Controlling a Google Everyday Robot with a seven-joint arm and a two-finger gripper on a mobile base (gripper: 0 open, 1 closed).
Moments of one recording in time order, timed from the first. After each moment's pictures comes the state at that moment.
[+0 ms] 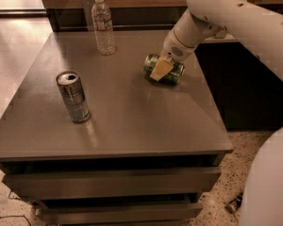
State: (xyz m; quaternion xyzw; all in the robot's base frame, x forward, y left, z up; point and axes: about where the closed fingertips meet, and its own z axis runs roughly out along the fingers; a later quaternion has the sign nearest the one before) arm 0.681 -0.075 0.836 -0.56 0.79 0.08 0.25
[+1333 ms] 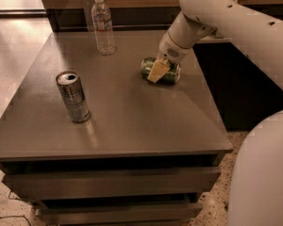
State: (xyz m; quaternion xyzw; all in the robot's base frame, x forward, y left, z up) arm 0.683 -0.062 0.823 -0.57 0.78 0.09 0.23
